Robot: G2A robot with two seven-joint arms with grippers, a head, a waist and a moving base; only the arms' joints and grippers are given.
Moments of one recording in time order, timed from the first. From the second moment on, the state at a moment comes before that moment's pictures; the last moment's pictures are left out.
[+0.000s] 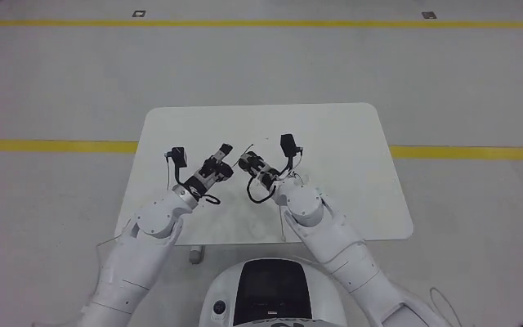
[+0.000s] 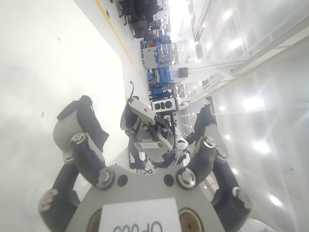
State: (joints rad) left arm 1.42 -1.16 -1.26 -1.52 -0.25 -0.18 -0.42; right arm -1.21 -1.52 0.95 -1.36 -0.04 0.19 0.20
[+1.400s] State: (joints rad) left arm 1.41 -1.16 -1.23 -1.47 -0.25 -0.20 -0.45; right arm -1.22 -1.53 0.96 -1.38 -0.05 0.21 0.17
